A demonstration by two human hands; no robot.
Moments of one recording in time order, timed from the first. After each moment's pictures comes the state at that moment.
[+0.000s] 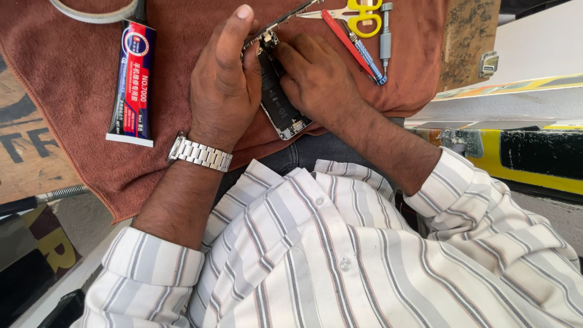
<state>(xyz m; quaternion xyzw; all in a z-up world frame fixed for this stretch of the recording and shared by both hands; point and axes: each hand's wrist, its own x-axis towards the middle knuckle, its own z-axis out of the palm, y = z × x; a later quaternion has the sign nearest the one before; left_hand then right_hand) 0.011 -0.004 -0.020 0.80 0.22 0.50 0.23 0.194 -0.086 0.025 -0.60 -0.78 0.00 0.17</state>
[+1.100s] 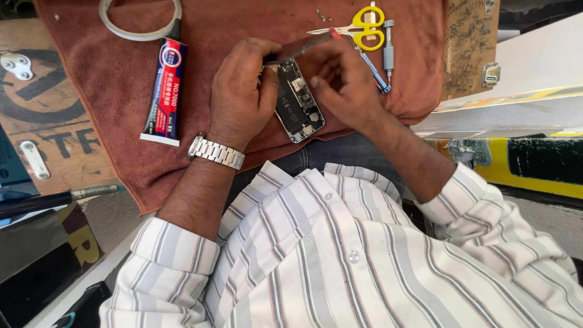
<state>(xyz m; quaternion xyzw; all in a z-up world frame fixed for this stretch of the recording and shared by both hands) -0.003 -0.006 0.017 0.79 0.25 0.45 0.34 0.212 -0.098 0.034 -0.62 -0.63 0.27 0.37</state>
